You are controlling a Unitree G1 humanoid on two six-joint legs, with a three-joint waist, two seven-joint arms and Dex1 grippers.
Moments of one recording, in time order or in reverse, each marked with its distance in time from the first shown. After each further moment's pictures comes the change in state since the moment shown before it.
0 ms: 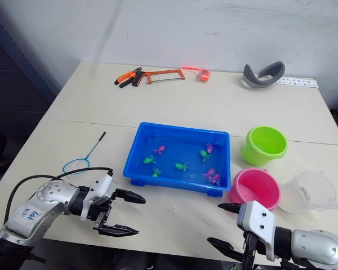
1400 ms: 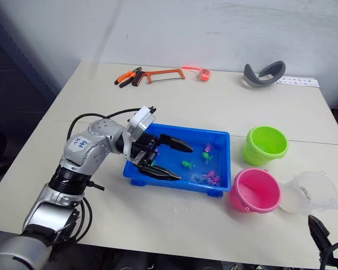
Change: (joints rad) left arm -0.733 -0.366 -0.129 0.357 -0.092 0.135 -0.091; right arm 0.365 0.487 -0.605 0.078 0.378 0.047 -0.618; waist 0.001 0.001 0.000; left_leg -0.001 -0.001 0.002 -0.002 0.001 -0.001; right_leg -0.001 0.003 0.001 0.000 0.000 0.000
